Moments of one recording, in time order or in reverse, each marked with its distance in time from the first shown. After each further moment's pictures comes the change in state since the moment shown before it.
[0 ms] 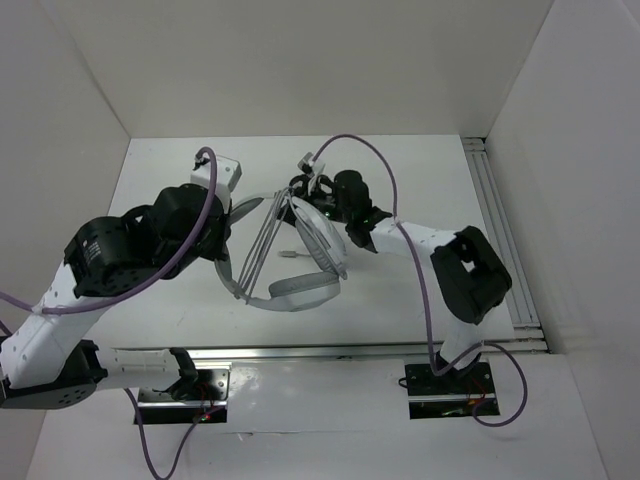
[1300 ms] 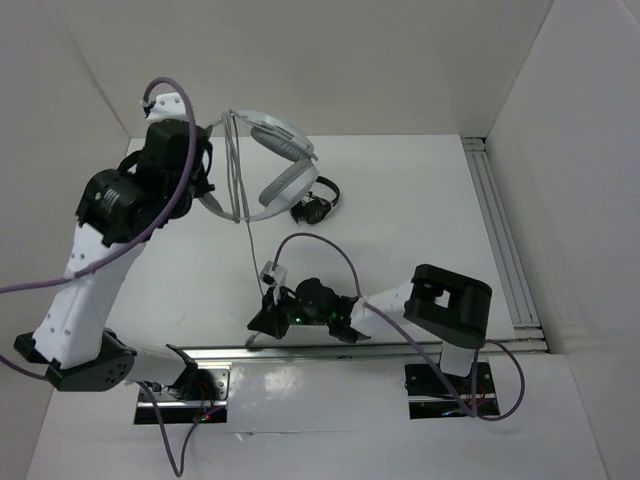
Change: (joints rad) left arm 0.355 0.164 0.222 0.058 -0.155 -0.090; right arm 0.529 0.075 -0.441 0.410 0.330 0.262
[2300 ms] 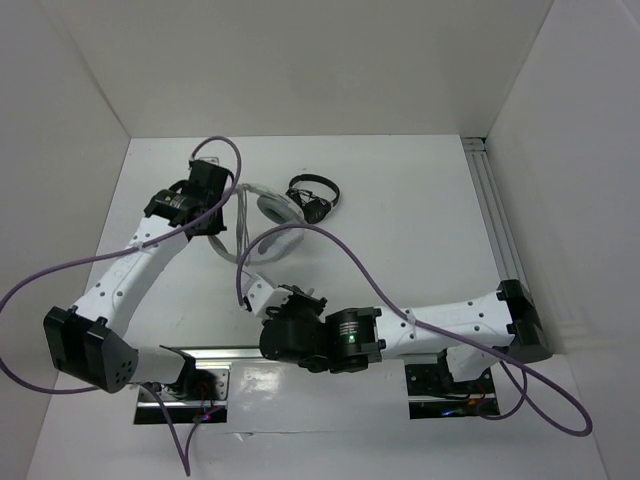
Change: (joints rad) left arm 0.286 0.010 -0.719 0.373 0.286 0.097; right arm 0.451 -0.336 0.577 -1.378 1.207 -0.409
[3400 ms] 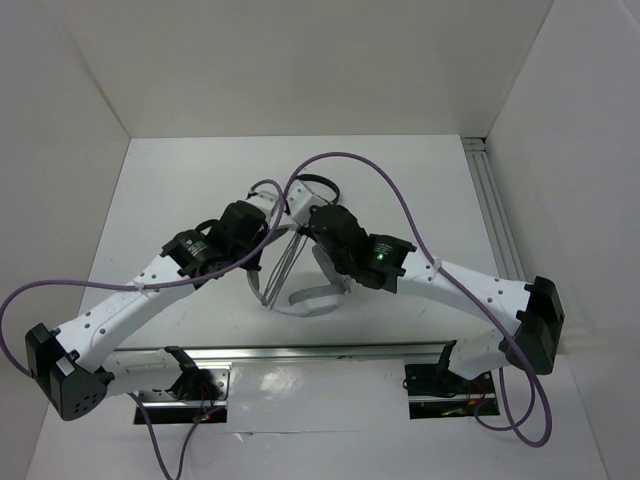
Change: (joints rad) left arm -0.377 -0.174 -0.217 0.161 0.145 0.124; right arm -0.554 -0.092 -0.079 0.277 -0.312 -0.428
